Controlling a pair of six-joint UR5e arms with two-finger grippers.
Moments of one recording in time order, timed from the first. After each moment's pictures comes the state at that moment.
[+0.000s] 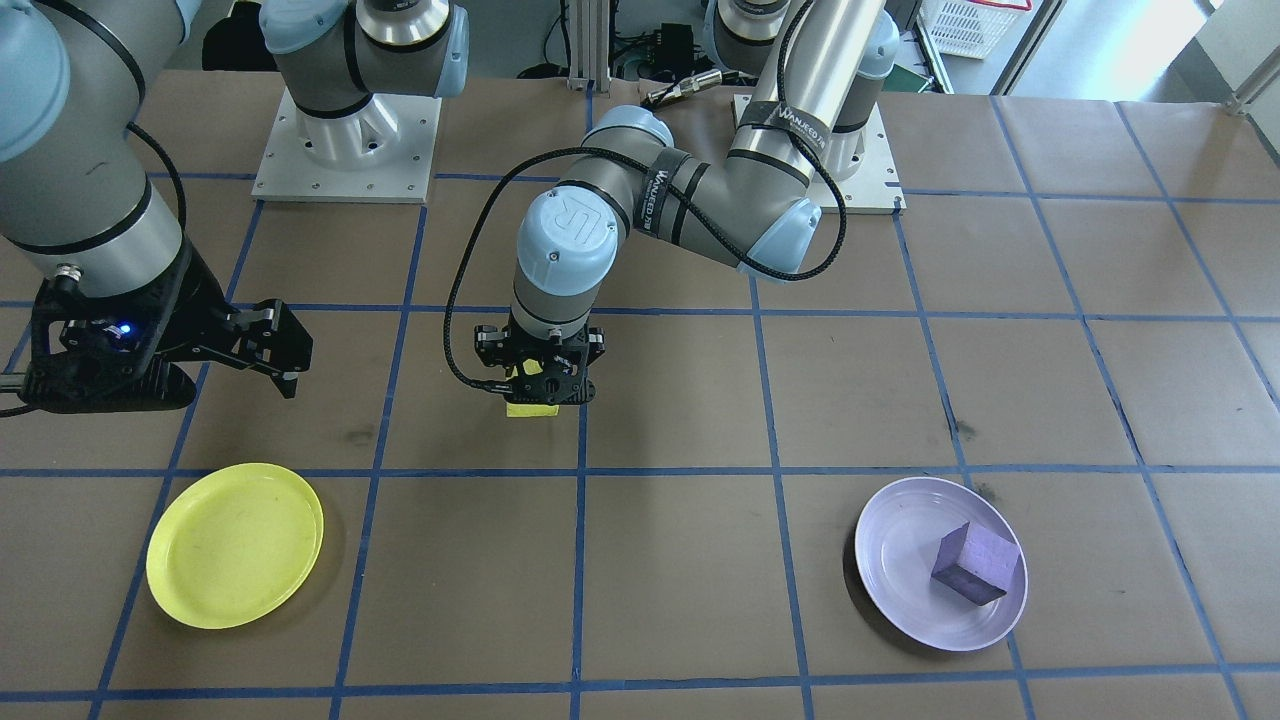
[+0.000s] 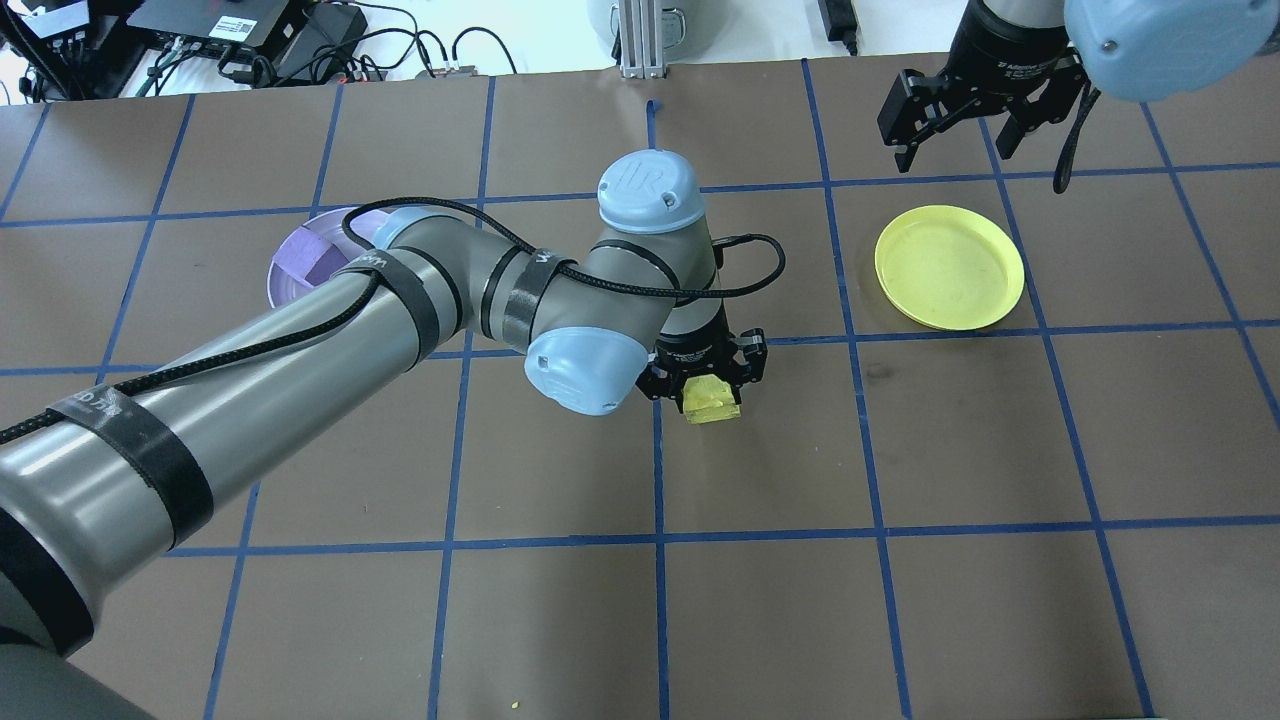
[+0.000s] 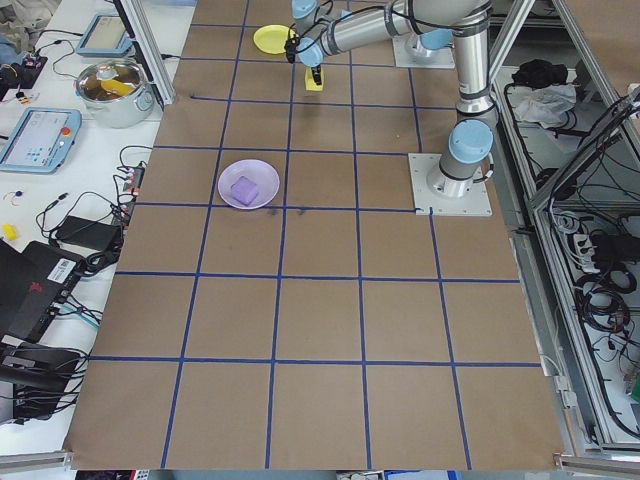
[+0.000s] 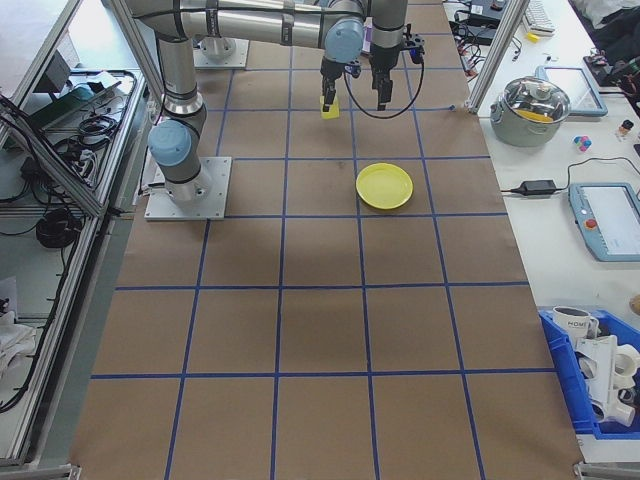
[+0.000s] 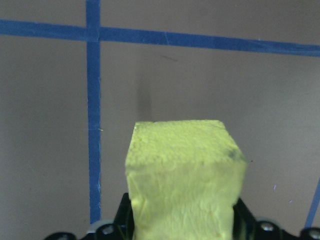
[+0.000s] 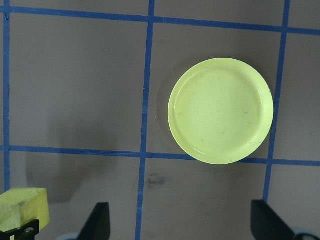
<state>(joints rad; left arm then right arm) -2.03 -2.01 -1.70 -1.06 1.35 -0.52 1.51 -1.37 1.46 -1.70 -1.60 -0.13</state>
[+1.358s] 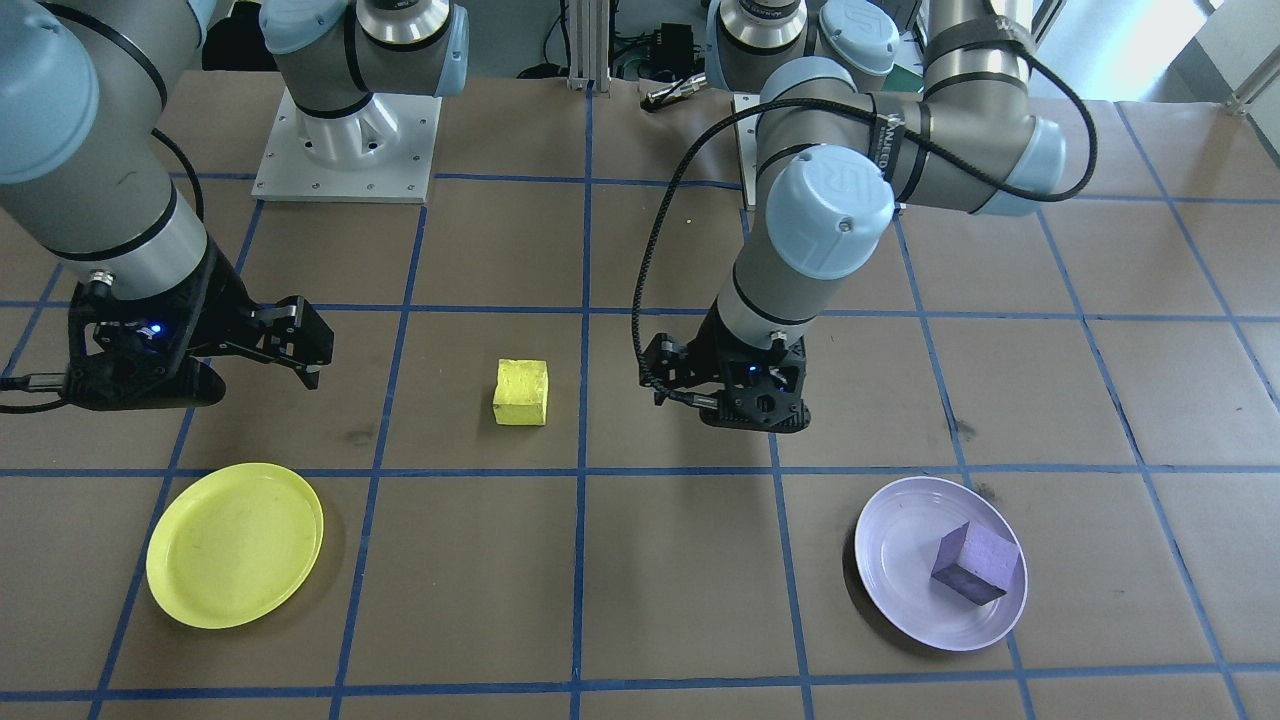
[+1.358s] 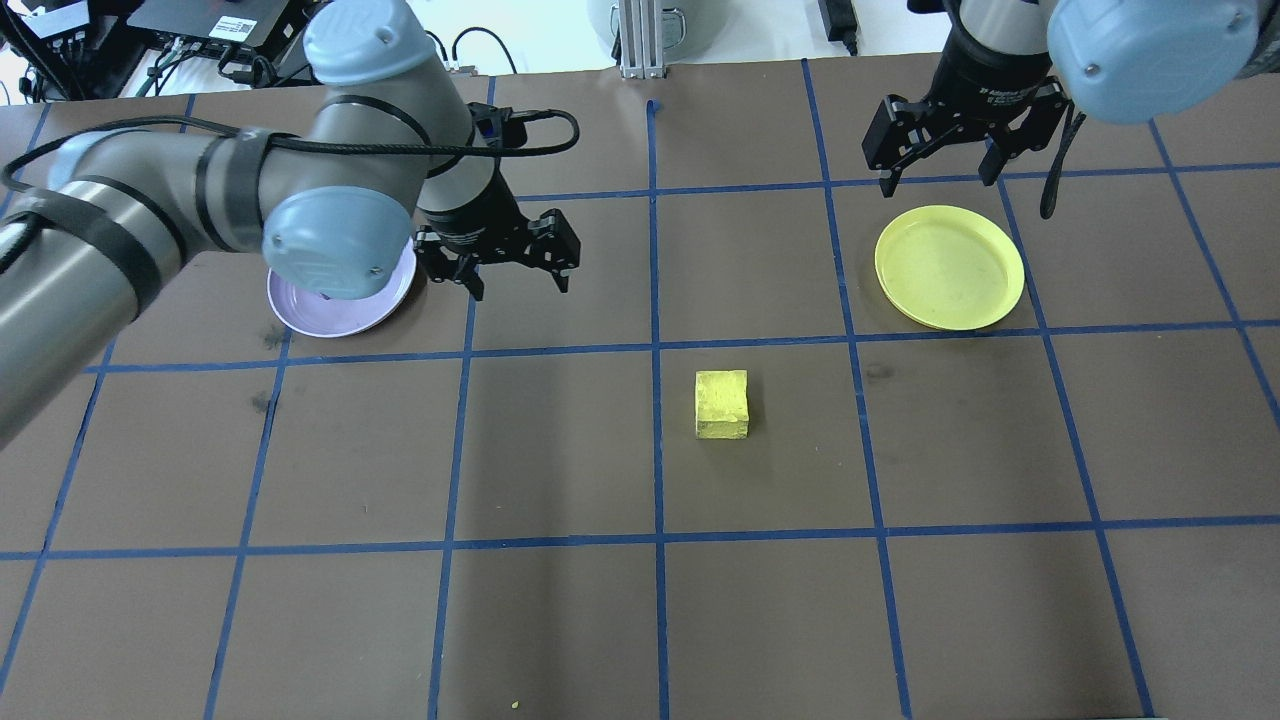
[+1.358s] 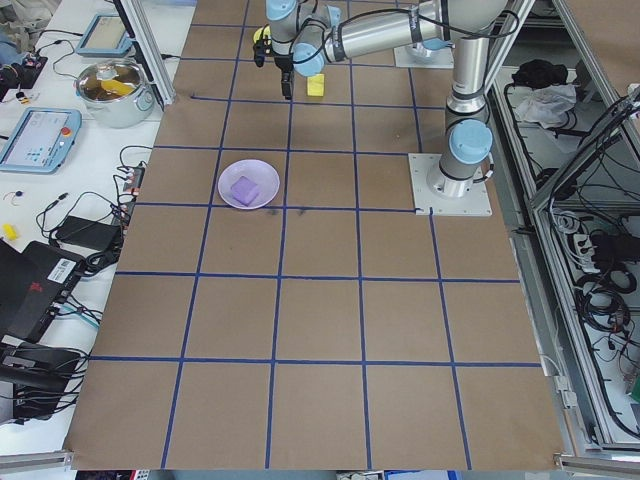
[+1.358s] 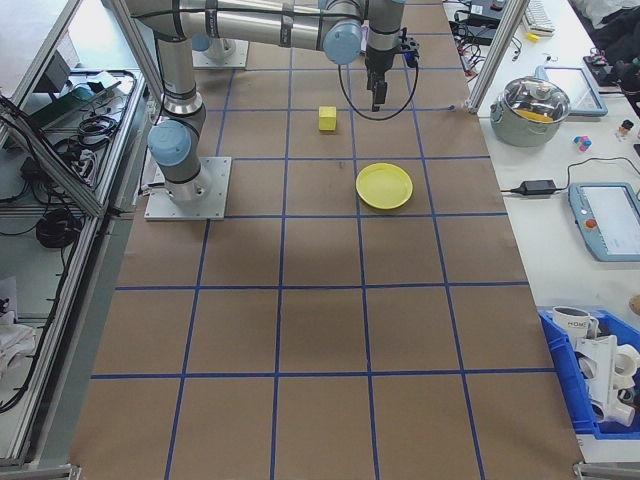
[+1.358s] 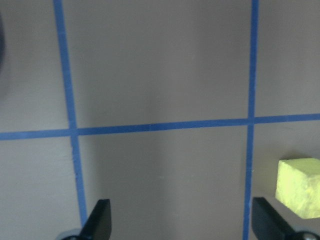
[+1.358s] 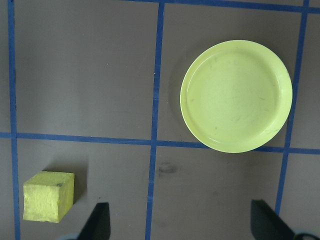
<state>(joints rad) -1.71 -1.83 -1.69 -1.20 1.43 -0.12 1.53 -1.38 1.49 -1.69 -1.58 -0.11</state>
